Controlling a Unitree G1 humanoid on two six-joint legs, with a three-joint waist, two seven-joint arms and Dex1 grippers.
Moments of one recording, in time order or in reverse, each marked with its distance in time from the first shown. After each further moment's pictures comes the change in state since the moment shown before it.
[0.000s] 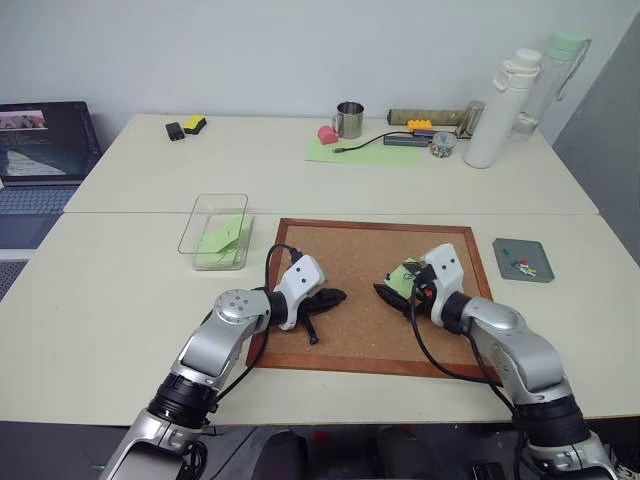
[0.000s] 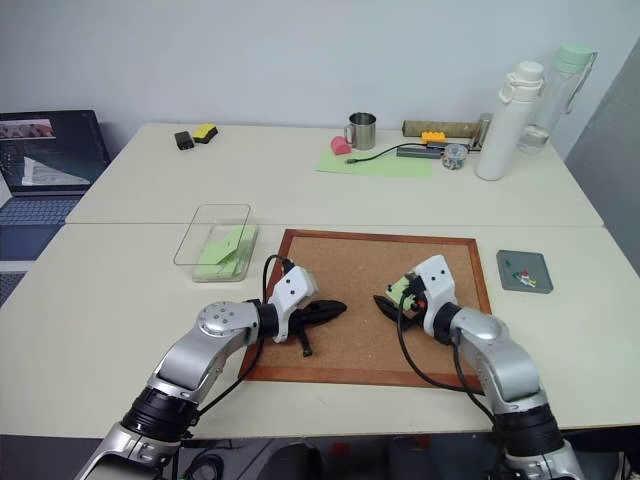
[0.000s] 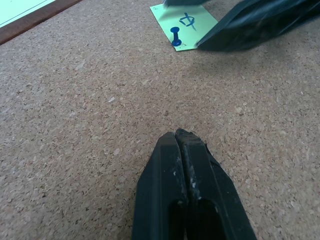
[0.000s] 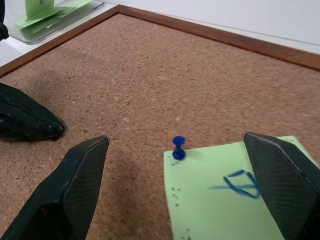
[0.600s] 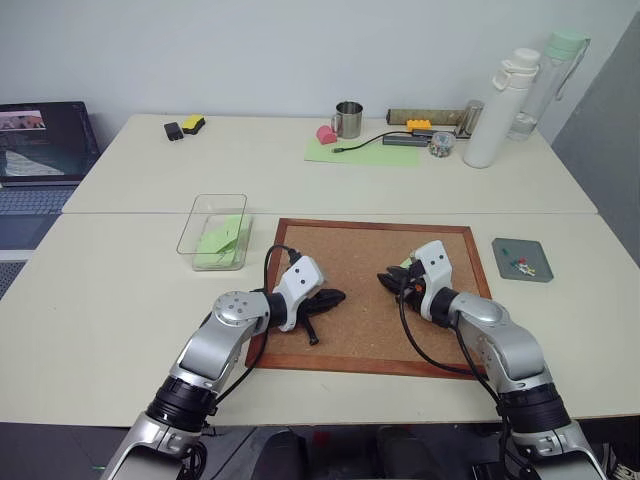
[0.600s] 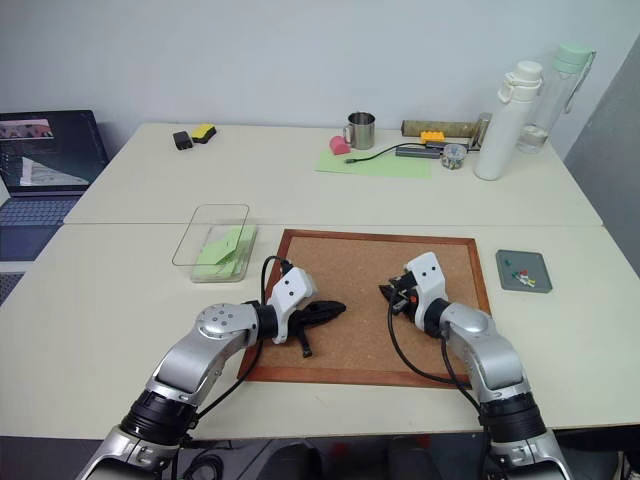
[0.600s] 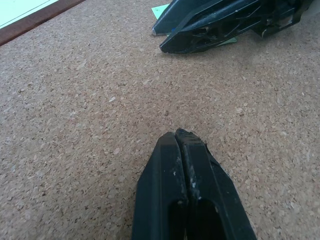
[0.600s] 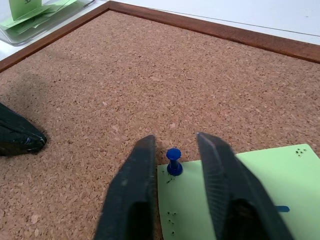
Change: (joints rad) left arm 0.018 0.000 0.005 -0.019 0.000 0.002 0.016; right arm -0.039 0.037 0.002 0.071 -0.037 -0.018 0.004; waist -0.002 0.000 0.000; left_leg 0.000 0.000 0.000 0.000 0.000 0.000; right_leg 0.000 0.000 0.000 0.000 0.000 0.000
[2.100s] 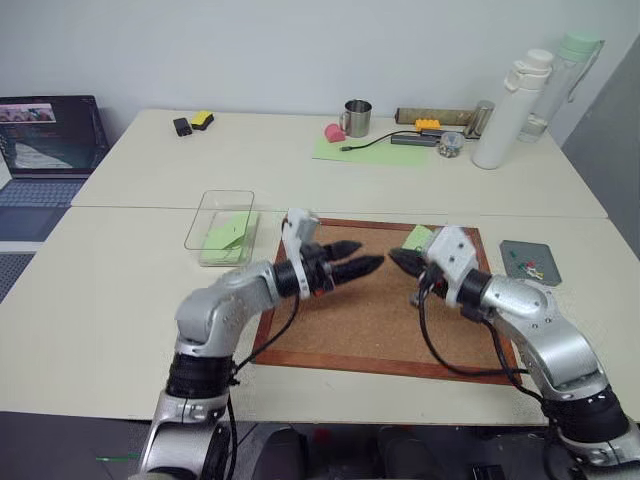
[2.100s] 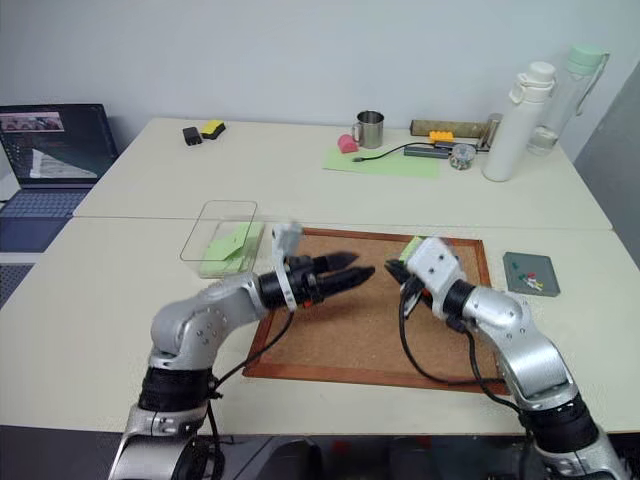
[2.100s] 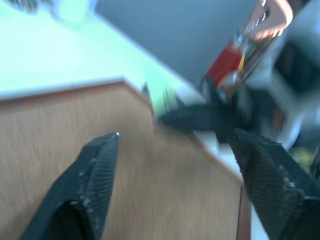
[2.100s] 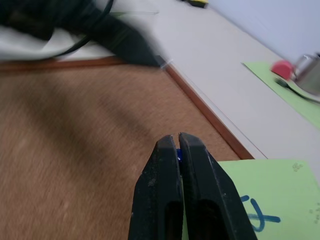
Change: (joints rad) left arm -0.210 -0.198 0.339 -0.065 -0.574 0.532 0.096; right arm 0.029 -0.344 0.121 -0.299 -0.182 -0.275 0.161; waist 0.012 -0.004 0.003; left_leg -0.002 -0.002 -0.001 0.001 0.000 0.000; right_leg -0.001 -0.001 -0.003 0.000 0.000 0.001
